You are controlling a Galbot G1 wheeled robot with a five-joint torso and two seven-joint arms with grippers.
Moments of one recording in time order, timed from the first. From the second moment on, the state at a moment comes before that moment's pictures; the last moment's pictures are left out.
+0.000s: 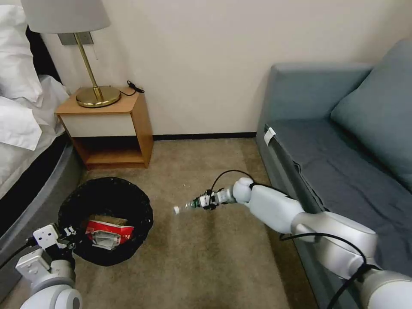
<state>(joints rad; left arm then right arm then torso) 1.59 -1.61 -0.92 -2.24 -0.29 0.45 -0.21 -0.19 1.28 -0.72 0.77 -0.02 0.34 -0.55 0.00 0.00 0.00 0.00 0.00</state>
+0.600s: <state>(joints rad) 1.60 -1.61 -0.89 -2.23 -0.27 0.43 -0.21 -0.21 0.95 -0.59 1.44 0.43 0.16 -0.47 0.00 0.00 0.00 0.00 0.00</state>
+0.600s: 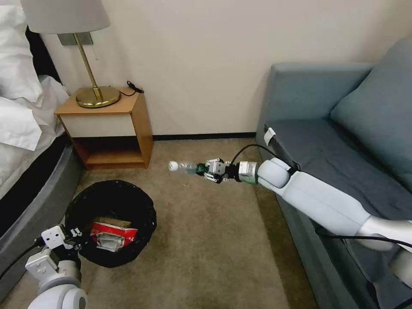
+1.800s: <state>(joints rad) 1.57 -1.61 -0.83 -2.24 -0.31 0.48 -0.23 -0.25 1.25 -0.93 1.61 0.64 -0.12 0.01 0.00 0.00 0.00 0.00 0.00</state>
